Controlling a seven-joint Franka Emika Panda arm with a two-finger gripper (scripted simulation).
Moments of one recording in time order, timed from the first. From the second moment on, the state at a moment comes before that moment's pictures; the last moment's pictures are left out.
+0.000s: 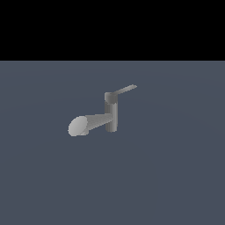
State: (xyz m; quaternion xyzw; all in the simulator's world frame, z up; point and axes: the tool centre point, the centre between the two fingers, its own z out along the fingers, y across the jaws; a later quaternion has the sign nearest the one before) arm -0.258 -0.004 0.470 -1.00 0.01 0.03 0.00
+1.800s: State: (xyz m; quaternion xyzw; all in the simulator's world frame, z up) arm -0.085 -0.016 0.365 -0.91 0.40 0.07 0.08
